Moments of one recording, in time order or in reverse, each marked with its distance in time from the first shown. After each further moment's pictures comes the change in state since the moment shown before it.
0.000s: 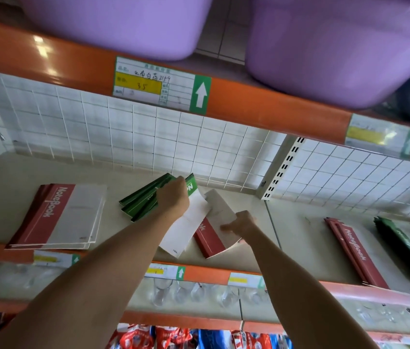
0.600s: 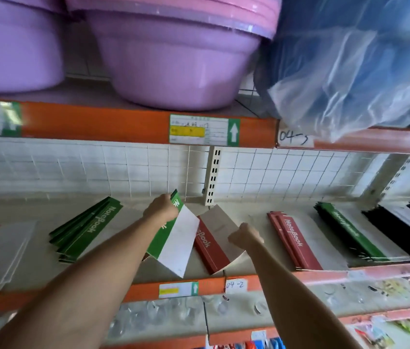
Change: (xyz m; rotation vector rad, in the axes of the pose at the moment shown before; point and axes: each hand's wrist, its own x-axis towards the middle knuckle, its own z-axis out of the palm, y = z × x) left_hand -0.018 0.152 0.016 -0.320 -0.187 -0.012; right_hand -0.001 0.146 -0.113 0.083 0.095 0.166
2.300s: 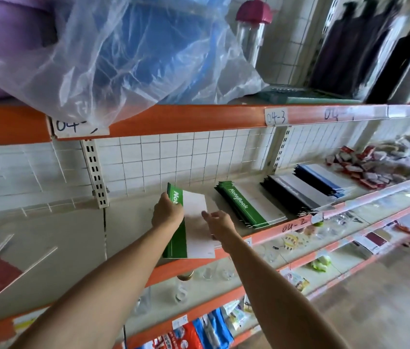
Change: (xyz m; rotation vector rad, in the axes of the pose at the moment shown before) left_hand -0.089 0.247 0.199 -0.239 0.061 0.096; right_hand 0.019 0.179 -0.149 0.572 0.109 -0.002
